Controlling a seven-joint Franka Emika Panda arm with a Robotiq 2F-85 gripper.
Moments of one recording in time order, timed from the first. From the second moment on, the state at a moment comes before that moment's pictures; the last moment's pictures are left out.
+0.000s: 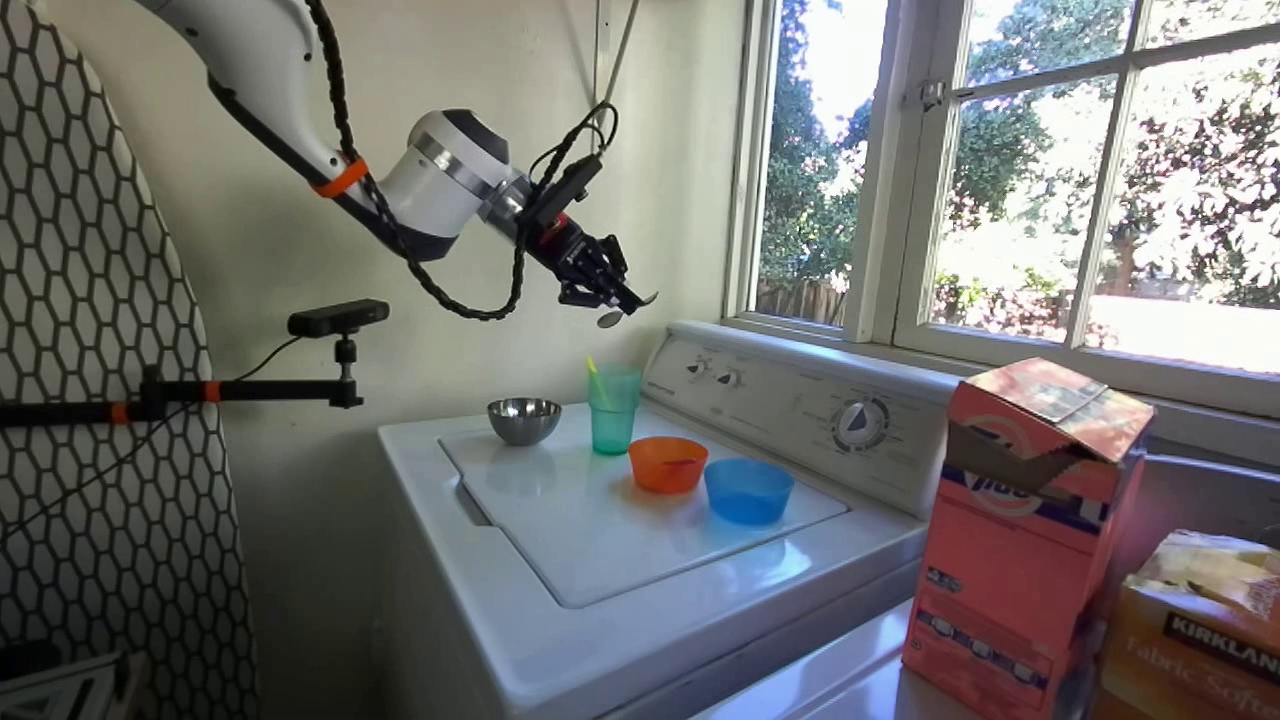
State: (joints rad) arm 0.11 -0.05 0.28 -2.05 -1.10 2.39 -0.60
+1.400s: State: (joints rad) arm 0.26 0.26 0.28 -1.74 -1.14 2.09 -1.12
